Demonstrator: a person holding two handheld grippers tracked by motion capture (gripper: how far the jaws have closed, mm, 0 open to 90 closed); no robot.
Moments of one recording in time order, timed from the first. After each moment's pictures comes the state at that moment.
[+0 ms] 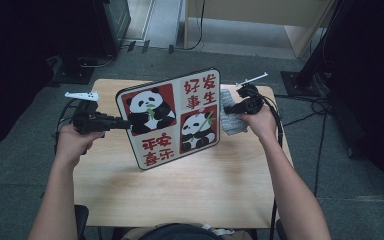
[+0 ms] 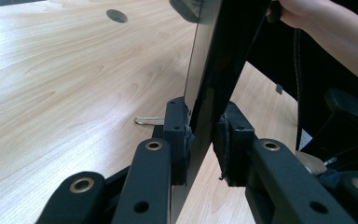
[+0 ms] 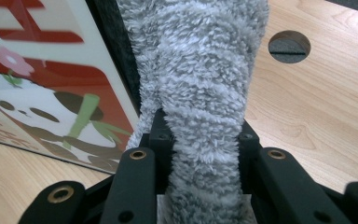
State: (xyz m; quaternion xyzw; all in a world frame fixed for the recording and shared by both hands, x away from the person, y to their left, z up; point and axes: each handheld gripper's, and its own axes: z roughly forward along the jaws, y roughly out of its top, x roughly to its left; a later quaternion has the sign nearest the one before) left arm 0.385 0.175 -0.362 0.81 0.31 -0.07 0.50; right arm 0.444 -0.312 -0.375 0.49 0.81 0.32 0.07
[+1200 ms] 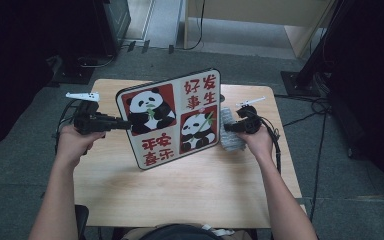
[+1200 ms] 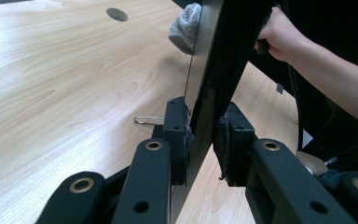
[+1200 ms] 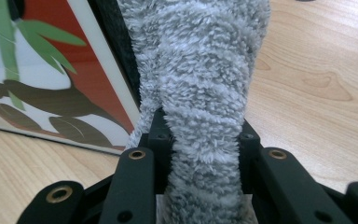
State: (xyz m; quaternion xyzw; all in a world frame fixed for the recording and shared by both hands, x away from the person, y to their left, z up) left arm 0.385 0.173 -0.363 0.81 0.31 -0.07 0.50; right arm 0.417 -0.320 -0.441 0.50 0.80 0.33 0.07
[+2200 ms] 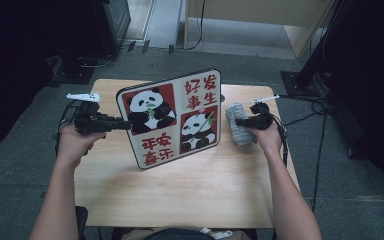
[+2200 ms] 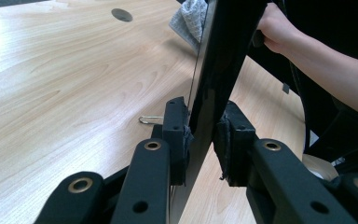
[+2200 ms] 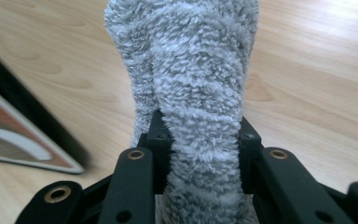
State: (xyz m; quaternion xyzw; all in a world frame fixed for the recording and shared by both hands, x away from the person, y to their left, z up) left arm 0.384 0.172 -0.365 0.81 0.31 -0.06 0.50; right arm 0.438 -0.368 -0.452 0.53 0.77 0.34 0.10
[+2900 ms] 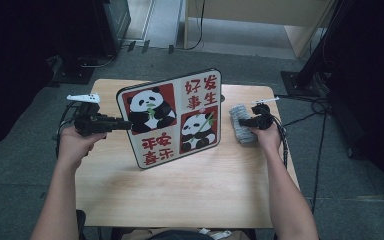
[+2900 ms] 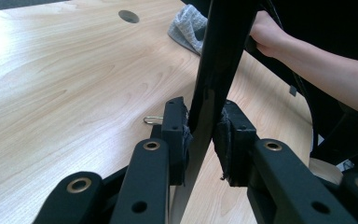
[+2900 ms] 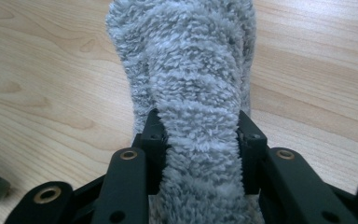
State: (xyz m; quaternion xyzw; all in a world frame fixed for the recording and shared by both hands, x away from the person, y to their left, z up) left arm 0.381 0.171 -0.366 0.81 0.32 -0.05 0.50; right arm 0.459 -0.383 -0.485 0.56 0.76 0.32 0.11
